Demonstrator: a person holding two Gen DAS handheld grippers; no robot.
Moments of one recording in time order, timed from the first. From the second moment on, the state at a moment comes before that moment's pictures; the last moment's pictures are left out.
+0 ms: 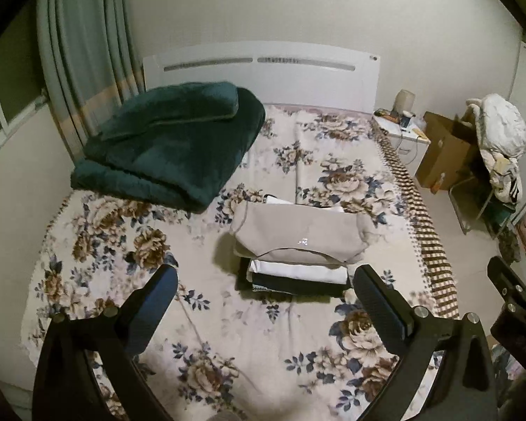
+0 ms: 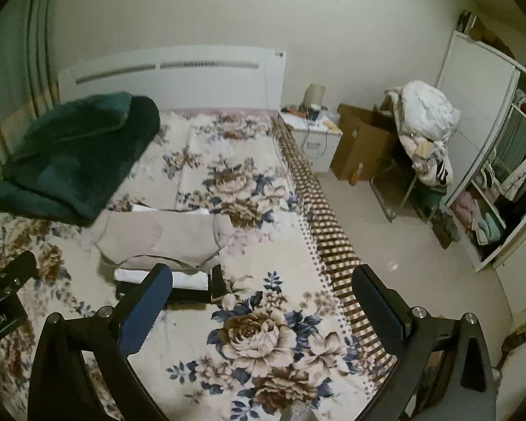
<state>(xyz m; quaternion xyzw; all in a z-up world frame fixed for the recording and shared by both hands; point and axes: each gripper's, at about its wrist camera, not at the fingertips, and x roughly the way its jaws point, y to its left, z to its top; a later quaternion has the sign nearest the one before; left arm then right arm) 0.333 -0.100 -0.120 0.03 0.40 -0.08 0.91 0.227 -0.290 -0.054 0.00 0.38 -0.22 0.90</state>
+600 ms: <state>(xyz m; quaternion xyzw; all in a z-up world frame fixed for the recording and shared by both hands) 0.234 -0.077 -0.042 0.03 0.37 -0.09 0.93 0.091 -0.257 0.067 0.02 0.32 -0.19 0.93</state>
